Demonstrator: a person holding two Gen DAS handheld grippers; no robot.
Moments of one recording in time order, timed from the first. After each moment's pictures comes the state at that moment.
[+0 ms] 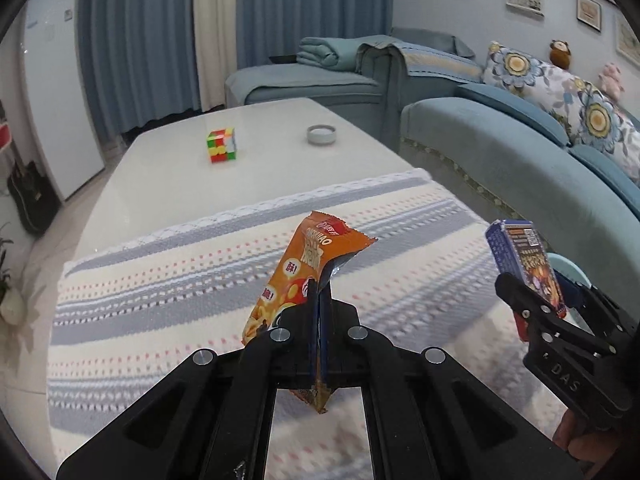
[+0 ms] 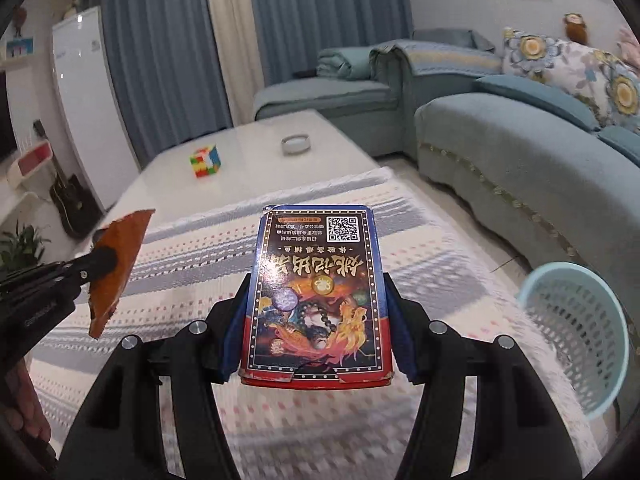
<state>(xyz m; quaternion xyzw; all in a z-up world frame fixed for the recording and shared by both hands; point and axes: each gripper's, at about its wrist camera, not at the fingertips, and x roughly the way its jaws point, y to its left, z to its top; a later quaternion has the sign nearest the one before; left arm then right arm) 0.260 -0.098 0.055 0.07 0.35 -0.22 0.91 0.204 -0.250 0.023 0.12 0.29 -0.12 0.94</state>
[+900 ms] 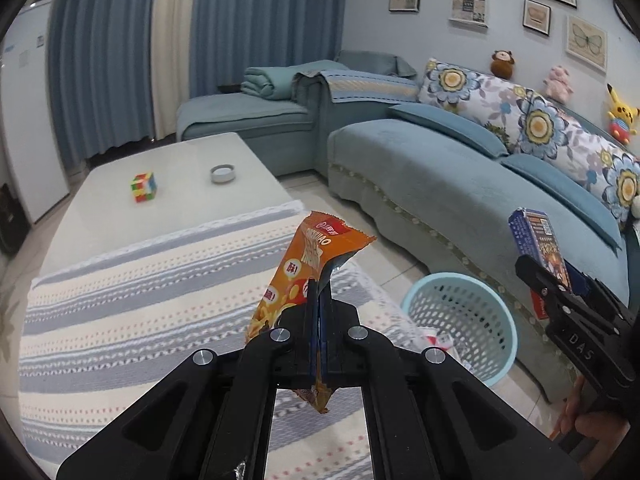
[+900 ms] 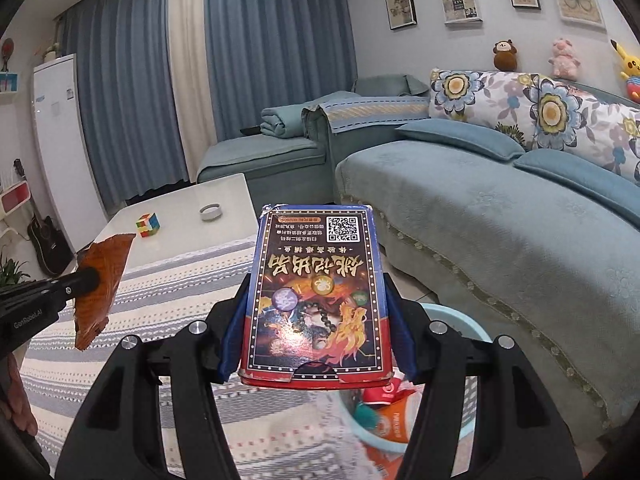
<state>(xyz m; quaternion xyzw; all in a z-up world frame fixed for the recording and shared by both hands) 0.140 -0.233 0.116 0.05 0.31 -0.29 0.90 0.035 -0.405 0.097 0.11 0.22 -0.20 0.95</state>
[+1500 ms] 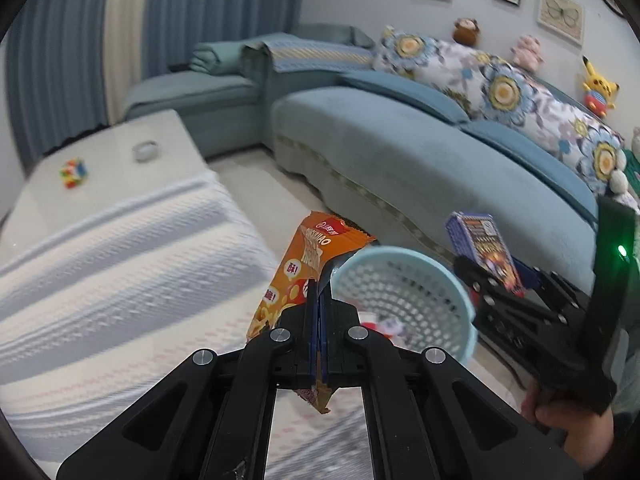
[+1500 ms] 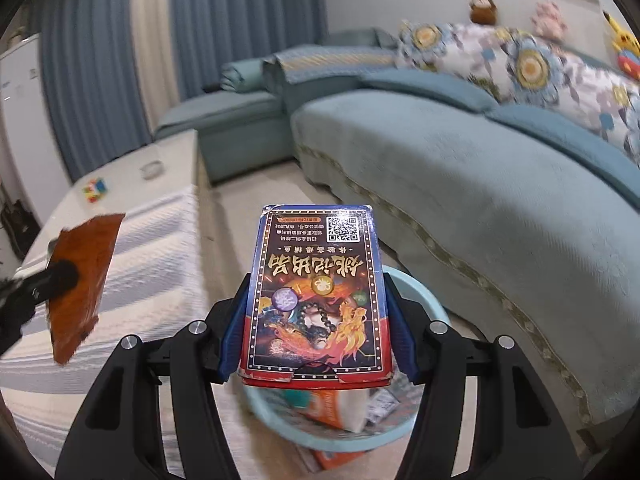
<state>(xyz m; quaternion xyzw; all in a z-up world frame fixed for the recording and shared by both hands) 0.115 -0.353 0.059 0.06 0.36 -0.36 0.86 0.034 -0.507 0.029 0.13 0.31 -0.24 0.91</state>
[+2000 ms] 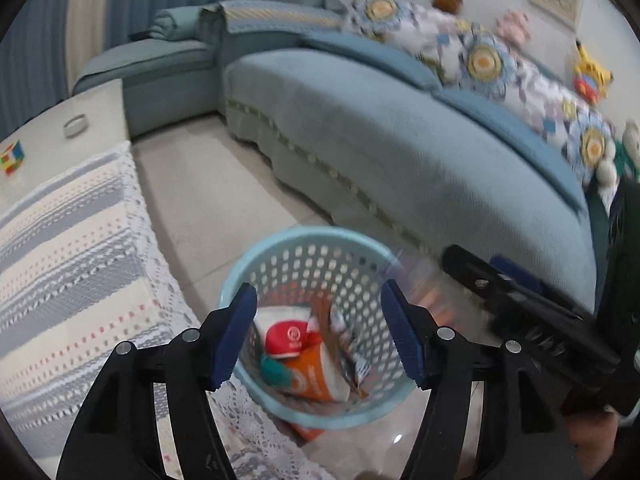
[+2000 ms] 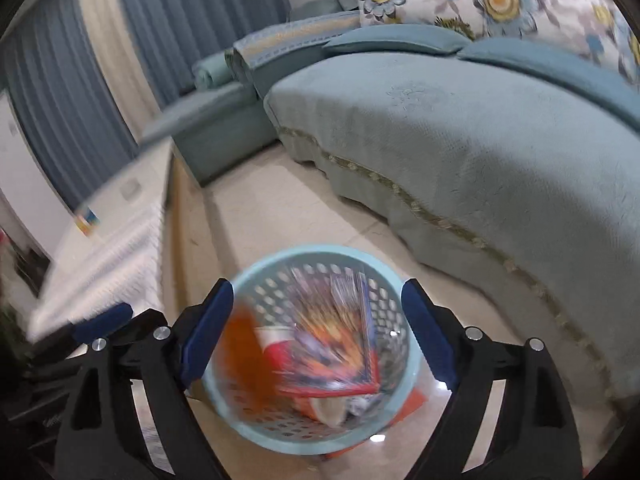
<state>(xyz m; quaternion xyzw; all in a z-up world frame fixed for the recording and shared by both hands) 0.114 -0.442 0.020 0.05 0.40 -0.39 0.83 0.005 -0.599 0.009 0.25 0.31 -0.22 0.89</state>
